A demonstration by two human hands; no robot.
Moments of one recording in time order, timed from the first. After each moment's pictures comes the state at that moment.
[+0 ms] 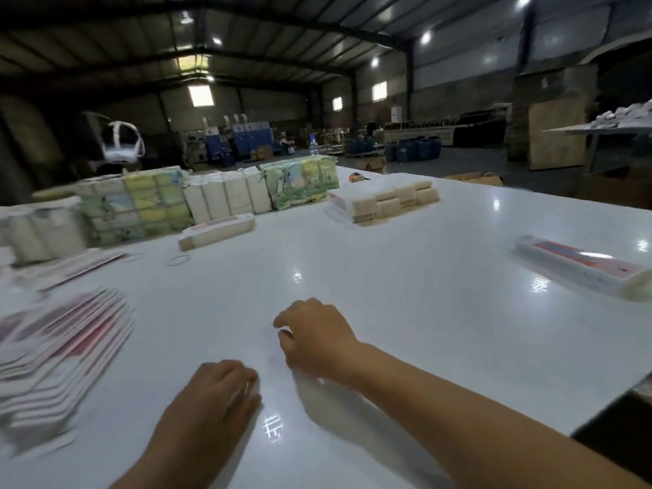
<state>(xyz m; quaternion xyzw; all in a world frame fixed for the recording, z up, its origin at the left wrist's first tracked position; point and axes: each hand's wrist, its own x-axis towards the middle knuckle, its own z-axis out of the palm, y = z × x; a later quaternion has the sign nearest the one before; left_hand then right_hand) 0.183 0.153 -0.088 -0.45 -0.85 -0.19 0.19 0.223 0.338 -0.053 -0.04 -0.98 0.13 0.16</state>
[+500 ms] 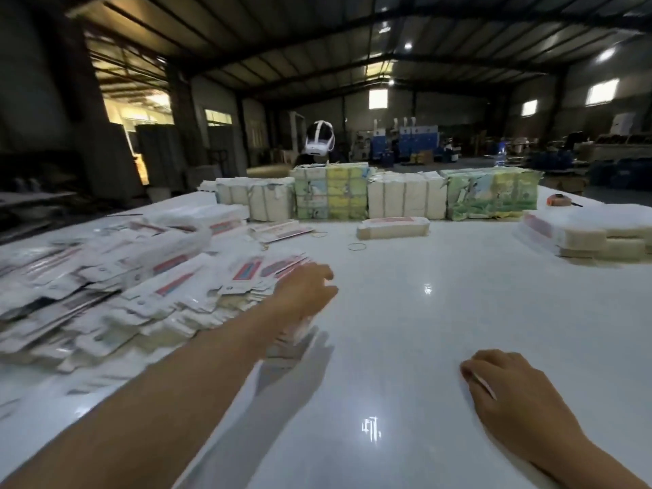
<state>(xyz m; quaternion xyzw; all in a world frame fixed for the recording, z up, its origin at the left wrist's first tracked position) 0.047 0.070 -0.007 -0.17 -0.97 -0.15 0.09 0.211 0.329 -0.094 -0.01 -0.97 0.08 0.21</state>
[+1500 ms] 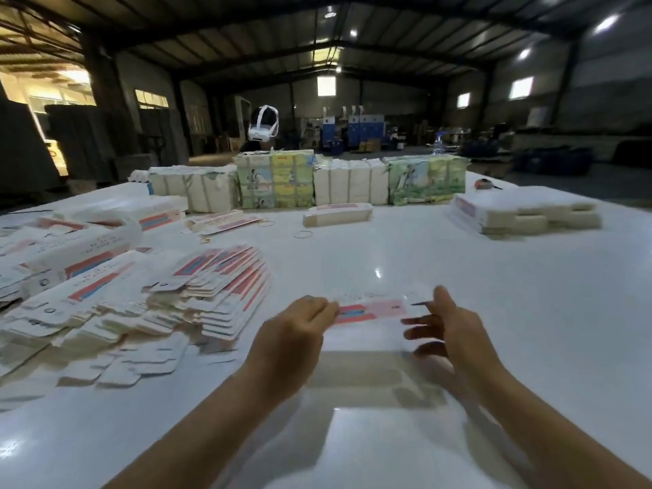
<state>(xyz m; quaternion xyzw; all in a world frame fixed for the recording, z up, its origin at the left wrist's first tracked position) 0.167 0.103 -0.052 -0.40 -0.85 -0.13 0.31 0.227 0.322 -0.053 -0.14 -0.69 0.69 0.17</state>
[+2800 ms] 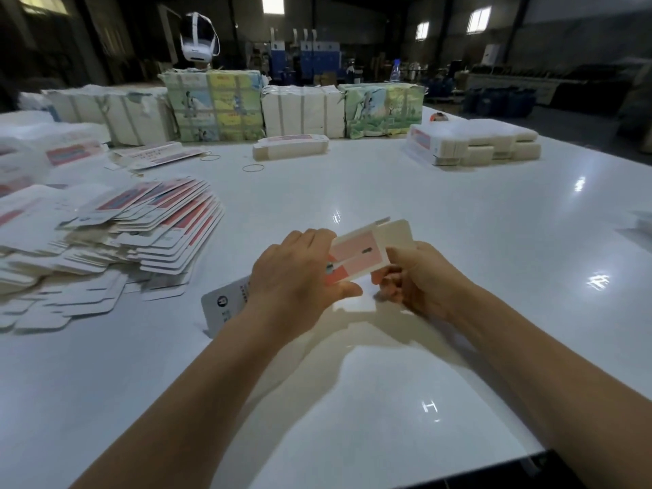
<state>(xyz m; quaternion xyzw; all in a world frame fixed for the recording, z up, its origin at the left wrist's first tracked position) 0.186 0.155 -0.060 -0.36 -0.88 -0.19 0.23 0.228 0.334 -0.065 -0.12 -0.65 0.75 0.02</state>
